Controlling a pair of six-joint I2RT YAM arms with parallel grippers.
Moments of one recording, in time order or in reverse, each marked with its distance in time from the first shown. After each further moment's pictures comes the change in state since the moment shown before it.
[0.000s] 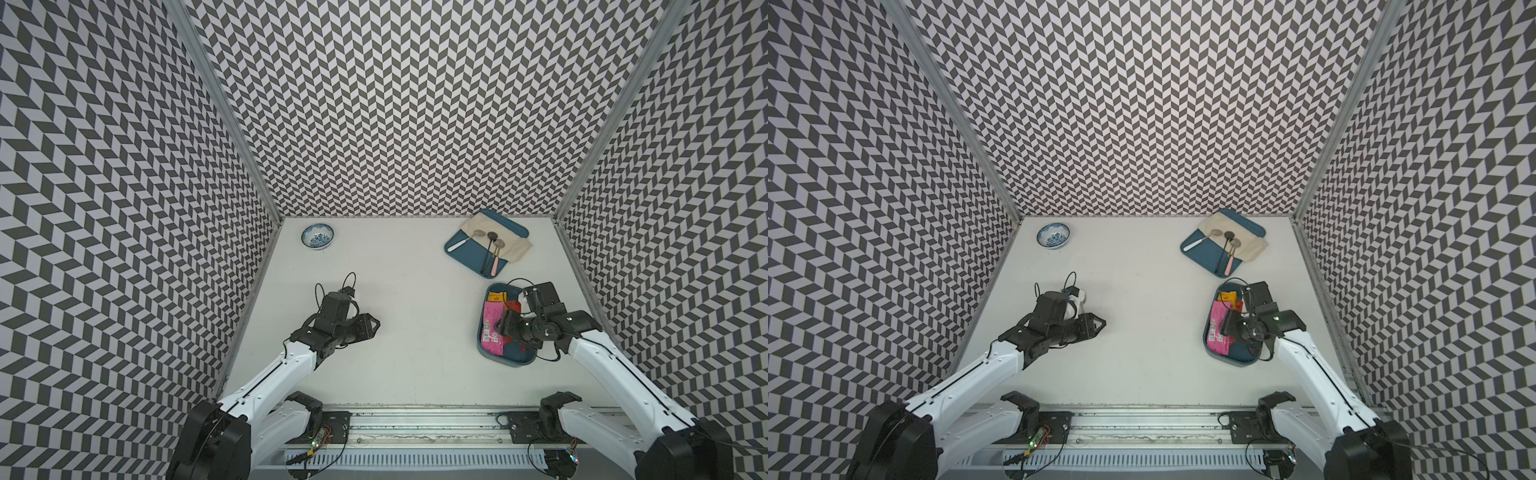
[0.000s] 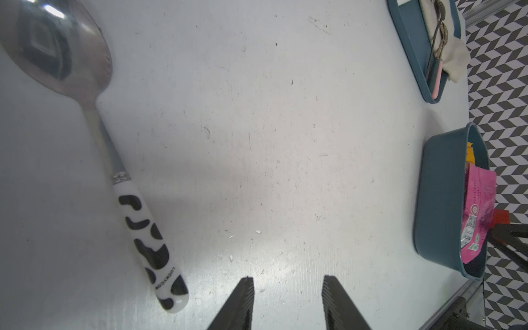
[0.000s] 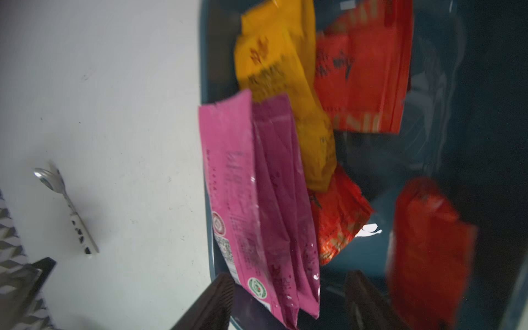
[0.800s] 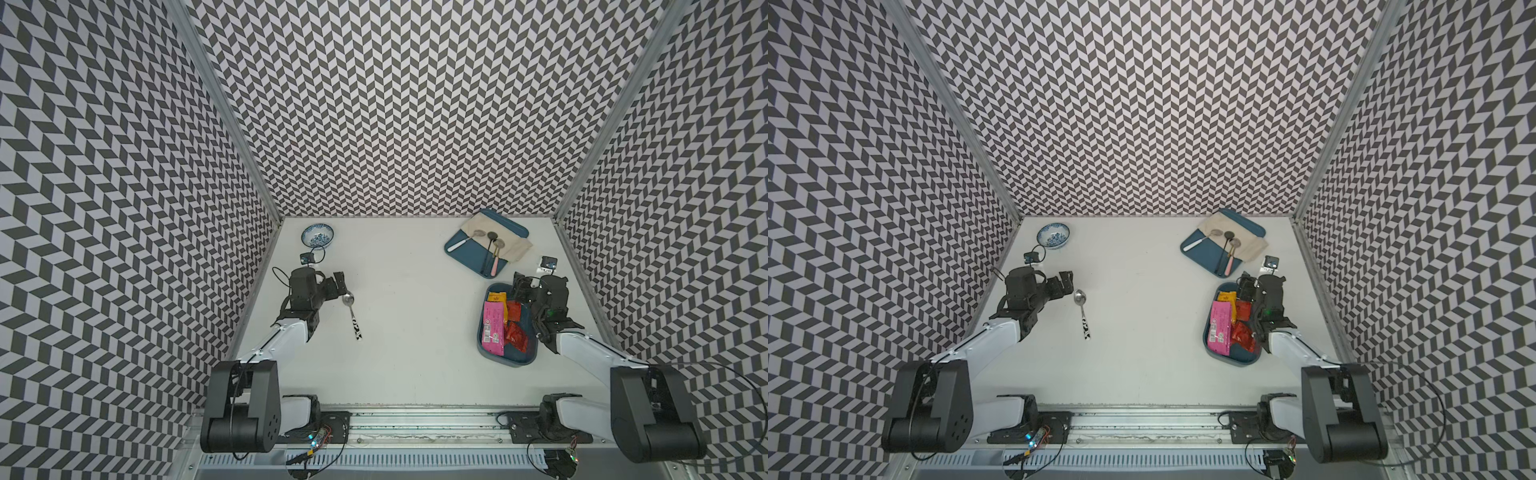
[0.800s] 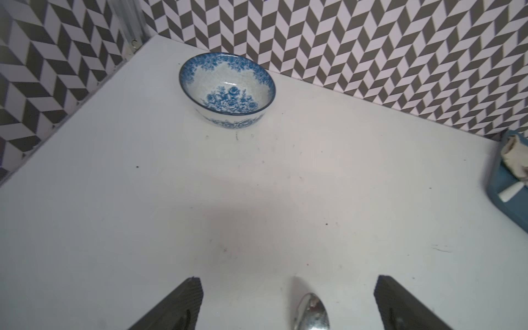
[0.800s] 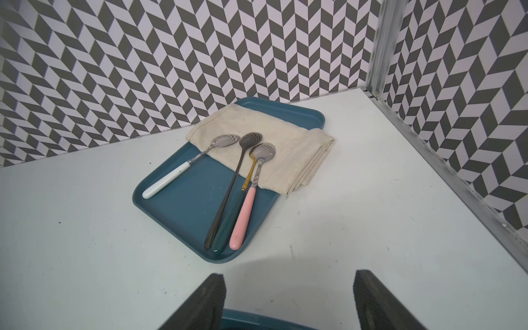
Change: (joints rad) left arm 0.383 0.255 0.030 0.574 -0.260 0.381; right arm -0.178 0.245 -0.317 1.300 0.293 -0.446
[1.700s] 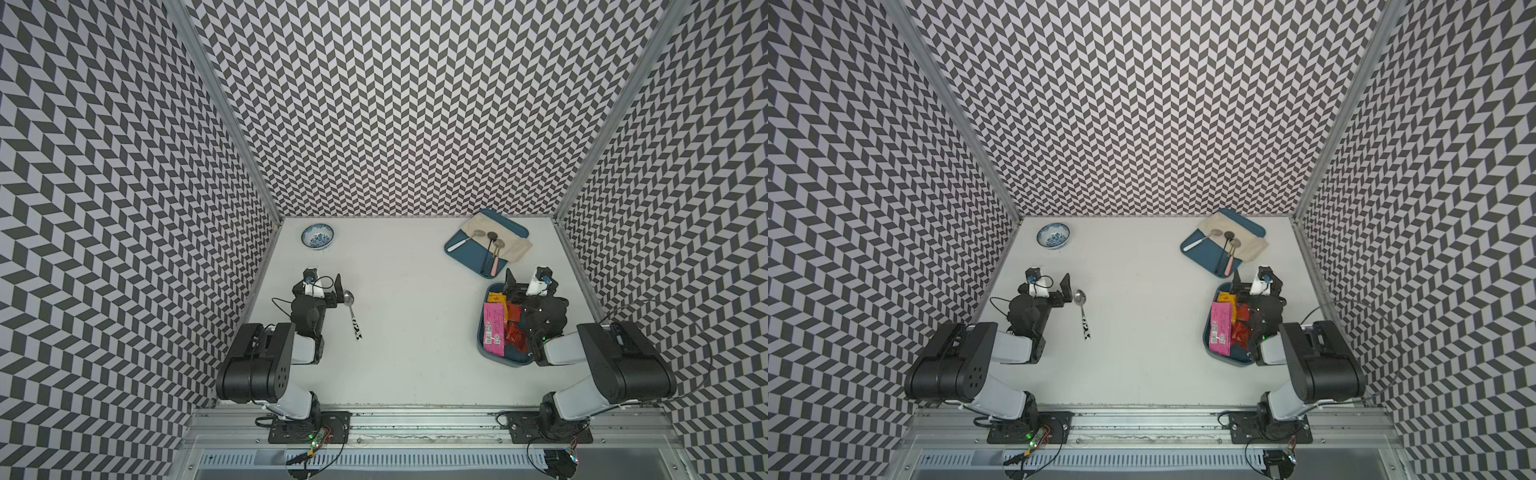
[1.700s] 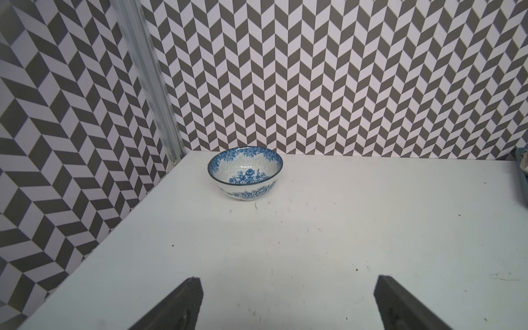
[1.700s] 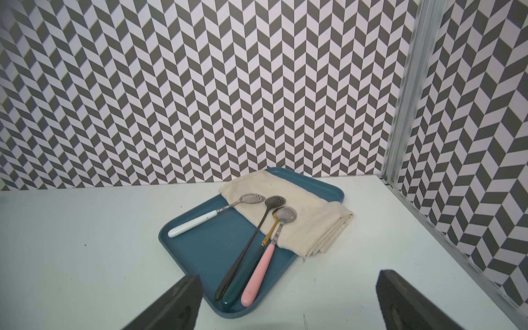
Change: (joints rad) left arm 0.002 0.256 -0.266 0.895 -0.037 0.206; right arm 0.003 0.291 -0.174 0.816 -0.047 -0.151
